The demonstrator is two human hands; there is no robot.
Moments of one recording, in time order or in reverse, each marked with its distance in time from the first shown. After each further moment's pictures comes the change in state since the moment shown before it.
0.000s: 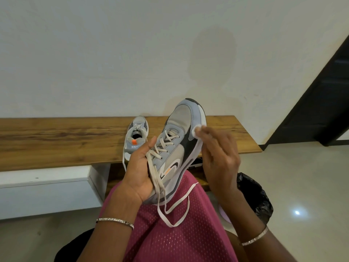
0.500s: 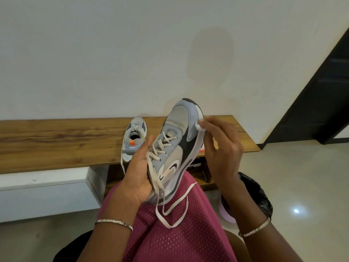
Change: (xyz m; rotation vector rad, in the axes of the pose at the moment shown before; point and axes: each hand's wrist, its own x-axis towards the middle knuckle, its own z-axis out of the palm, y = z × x) left_hand -0.001 -0.003 0.004 0.022 0.010 -0.016; right_hand 0.021 0.011 -0.002 0.061 0.024 0.045
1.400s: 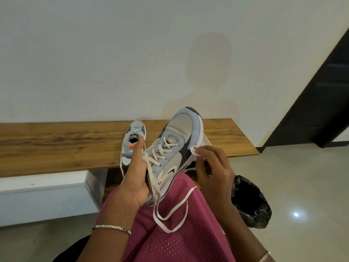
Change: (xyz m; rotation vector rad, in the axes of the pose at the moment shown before) left_hand 0.002 0.002 -0.002 0.063 0.021 0.014; right_hand -0.056 -0.005 0.003 0.110 -0.119 0.158
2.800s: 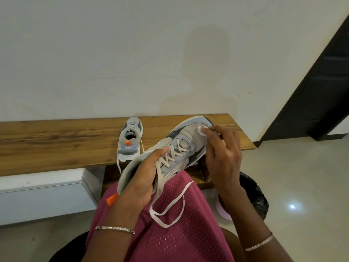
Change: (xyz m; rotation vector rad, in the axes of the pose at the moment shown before) left_hand -0.004 -0.017 0.012 0.122 -0.045 -0.103; right_hand 0.036 0.006 -0.018 -0.322 0.064 -0.127
